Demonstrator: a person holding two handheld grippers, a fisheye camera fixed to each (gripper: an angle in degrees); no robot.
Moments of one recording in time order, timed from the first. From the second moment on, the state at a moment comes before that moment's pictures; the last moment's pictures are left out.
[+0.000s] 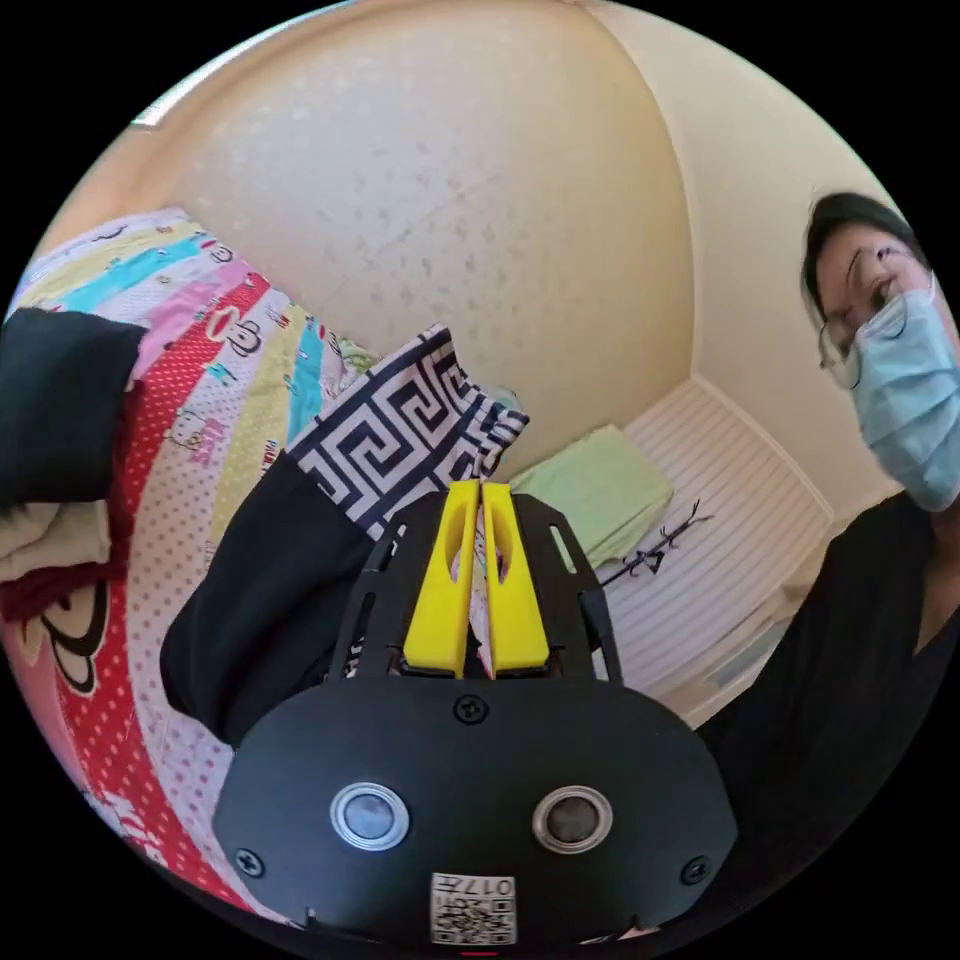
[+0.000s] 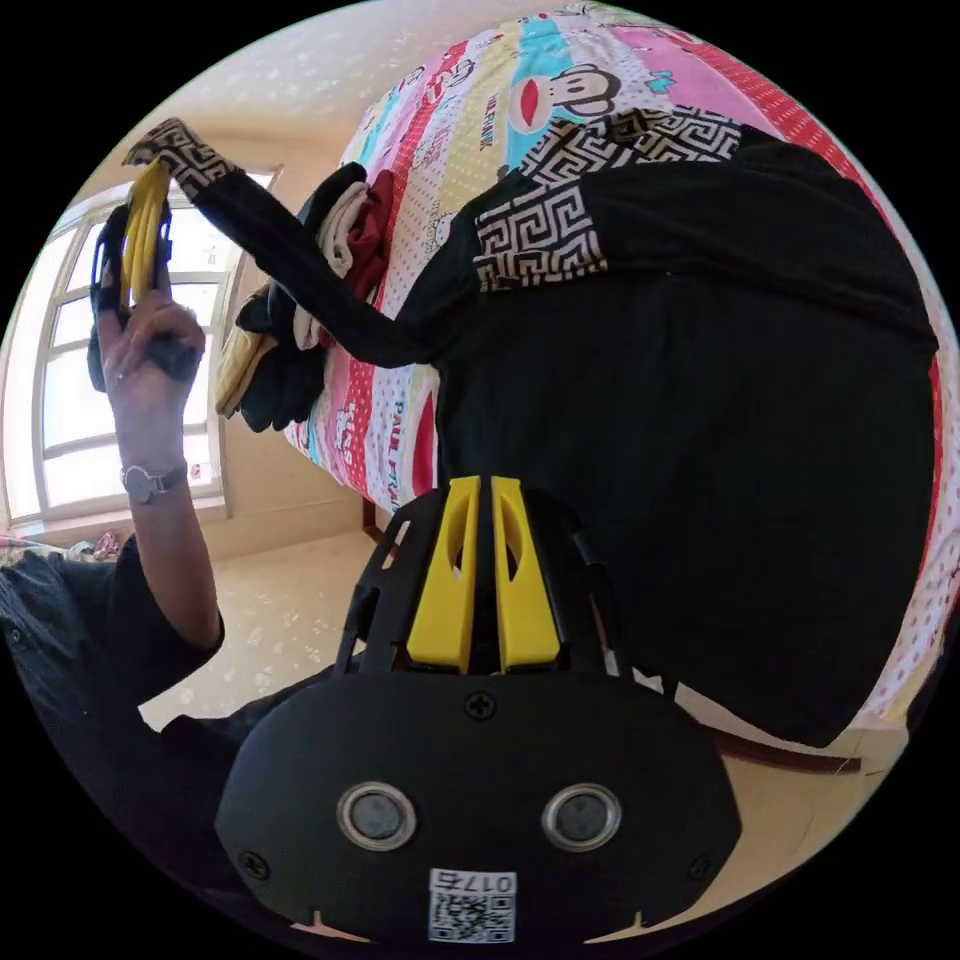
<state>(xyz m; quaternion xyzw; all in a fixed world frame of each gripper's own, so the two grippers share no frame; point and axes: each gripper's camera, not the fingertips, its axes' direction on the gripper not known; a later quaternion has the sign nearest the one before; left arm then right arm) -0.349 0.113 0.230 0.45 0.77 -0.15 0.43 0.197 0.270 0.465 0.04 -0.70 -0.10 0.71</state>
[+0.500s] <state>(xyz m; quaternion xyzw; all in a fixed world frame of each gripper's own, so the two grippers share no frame) -0.111 0.183 0.234 0.20 0.76 -0.10 0.62 0.404 0.318 0.603 0.03 -0.63 -0.01 0.78</state>
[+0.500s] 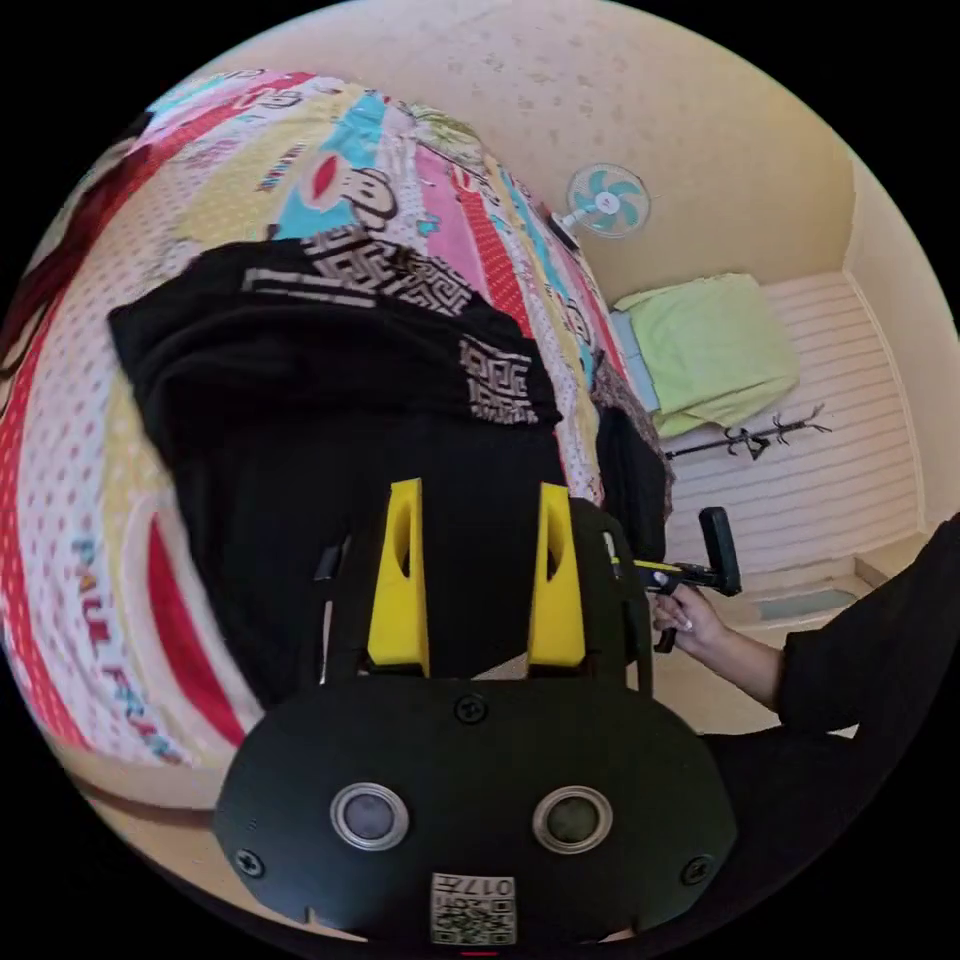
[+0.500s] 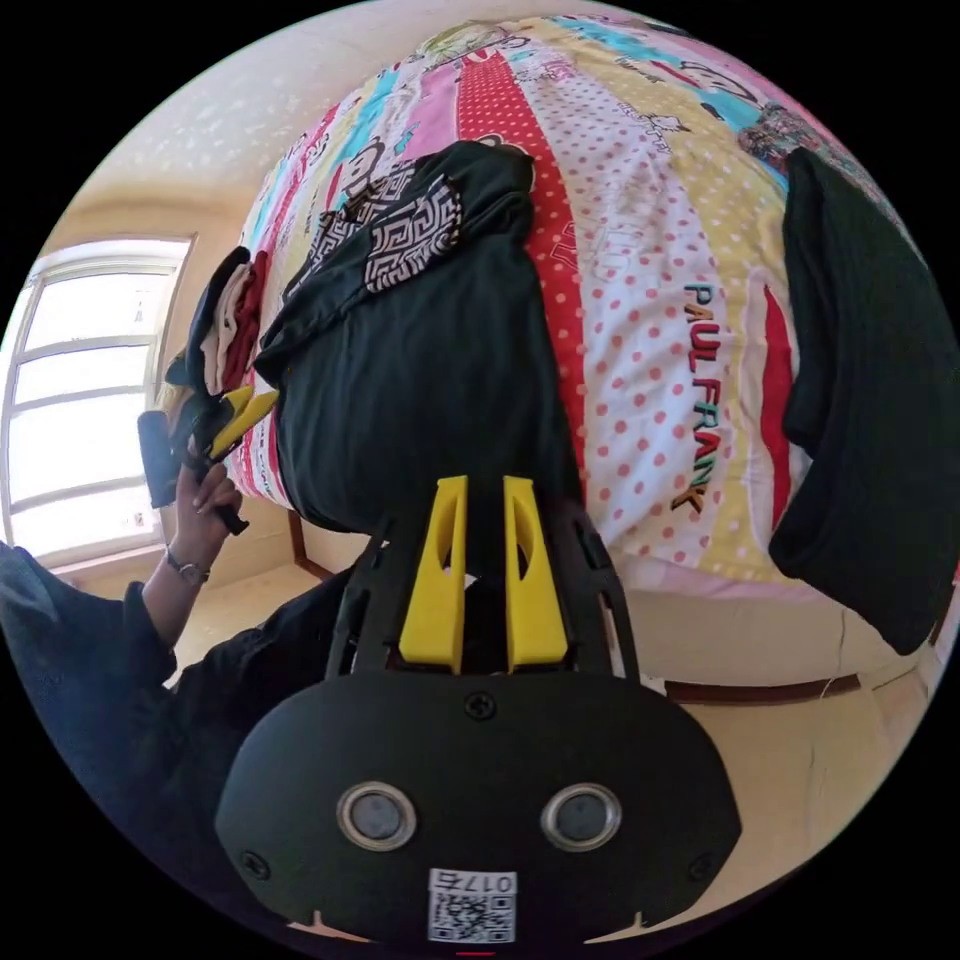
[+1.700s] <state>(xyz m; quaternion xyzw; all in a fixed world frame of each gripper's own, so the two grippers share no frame) -0.119 0.262 0.480 0.02 0.82 0.00 0.58 0.644 0.305 0.505 -0.03 -0.79 -0.16 0.59</state>
